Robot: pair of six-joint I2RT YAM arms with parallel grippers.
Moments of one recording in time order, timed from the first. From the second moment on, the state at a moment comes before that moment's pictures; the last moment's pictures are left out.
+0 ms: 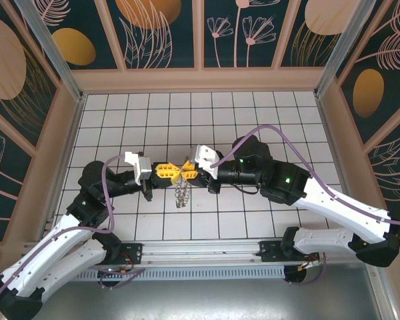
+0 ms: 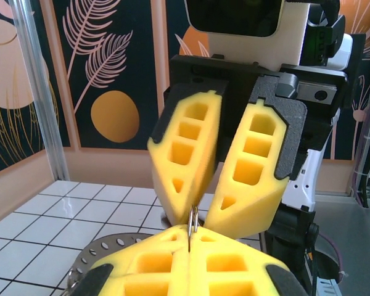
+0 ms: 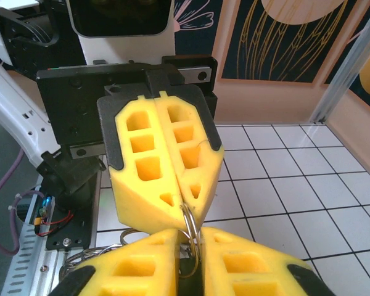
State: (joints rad) left arm -0.66 0.67 0.65 0.16 0.73 -0.08; right arm 1.11 1.09 1.21 -0.41 -0.27 -0.25
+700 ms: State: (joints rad) left arm -0.66 0.77 0.86 -0.26 0.59 0.16; right arm 1.10 1.19 1.32 -0.57 -0.15 -0.35
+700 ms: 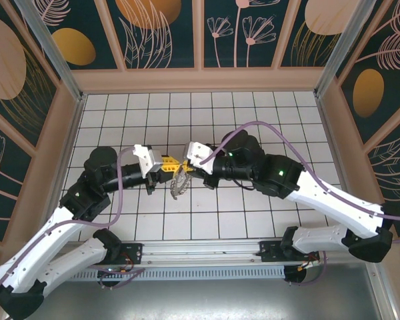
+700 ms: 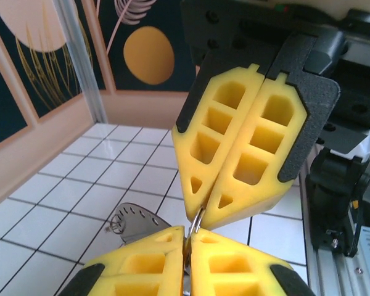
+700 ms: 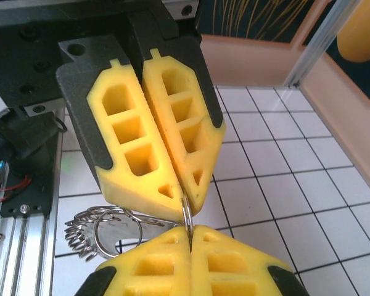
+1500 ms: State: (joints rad) left arm -0.66 0.77 0.82 -0.26 0.58 0.18; right arm 1.12 1.26 1.38 -0.67 -0.08 -0.37
